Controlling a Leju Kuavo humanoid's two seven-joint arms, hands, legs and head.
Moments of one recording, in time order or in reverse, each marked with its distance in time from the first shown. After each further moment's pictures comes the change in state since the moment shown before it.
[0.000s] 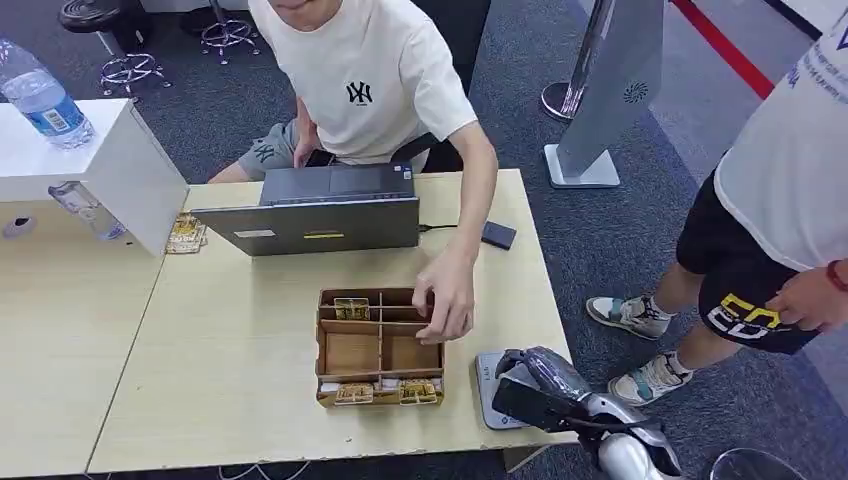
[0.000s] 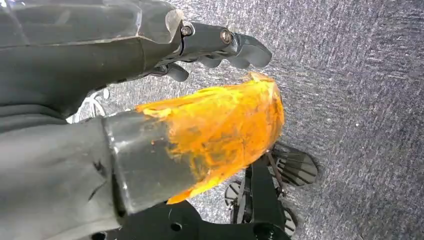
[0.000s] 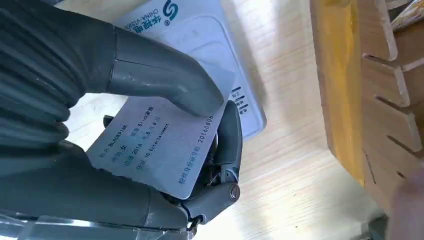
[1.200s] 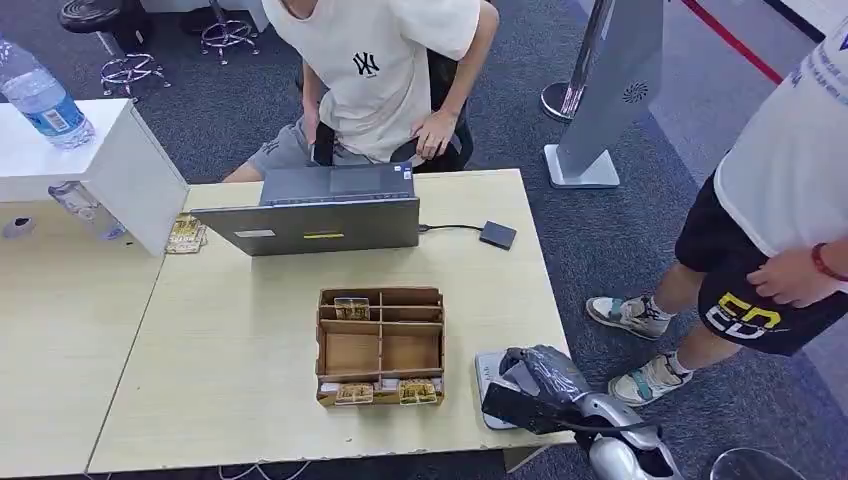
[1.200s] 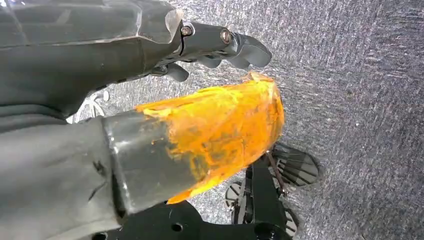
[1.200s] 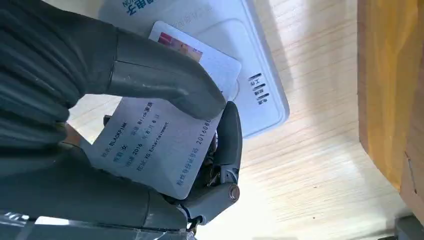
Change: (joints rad) left arm 0.000 0.000 0.000 0.000 -0.009 -0.002 -0.001; right arm -0.007 0.014 0.019 0.035 0.156 -0.092 0.034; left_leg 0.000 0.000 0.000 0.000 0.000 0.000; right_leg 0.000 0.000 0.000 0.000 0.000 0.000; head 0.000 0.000
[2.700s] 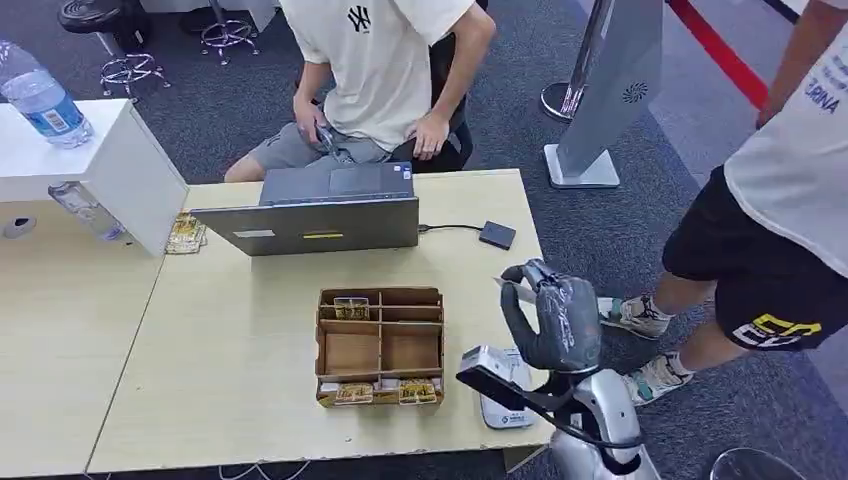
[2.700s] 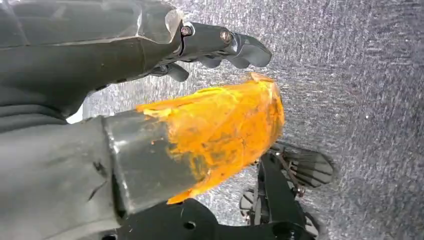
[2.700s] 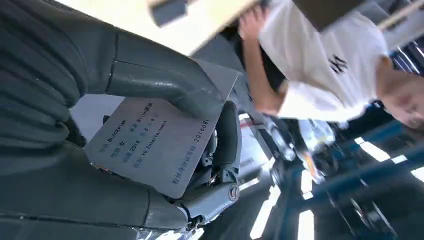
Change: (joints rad) left arm -0.003 -0.010 -0.011 0.000 -0.130 -0.010 0.019; right arm -0.046 0.232 -0.002 -0.244 0.339 -0.576 -0.083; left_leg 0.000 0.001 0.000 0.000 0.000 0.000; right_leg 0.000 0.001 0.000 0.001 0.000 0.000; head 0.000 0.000
